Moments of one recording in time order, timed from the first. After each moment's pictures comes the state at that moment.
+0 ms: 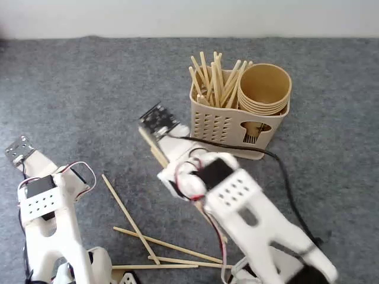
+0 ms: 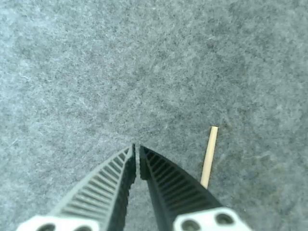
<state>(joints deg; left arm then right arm) -28.4 -34.3 59.9 61.2 31.3 -40.4 -30.5 33.5 61.0 4.0</state>
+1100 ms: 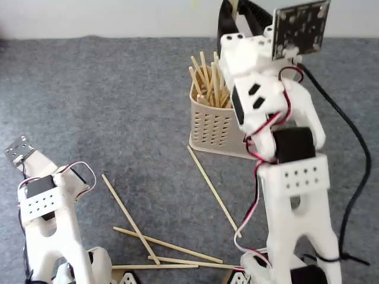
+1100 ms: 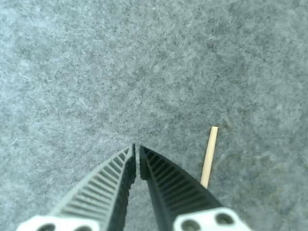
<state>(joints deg) -28.4 -34.3 59.9 61.2 31.3 -14.2 -24.4 1.1 28.1 -0.9</state>
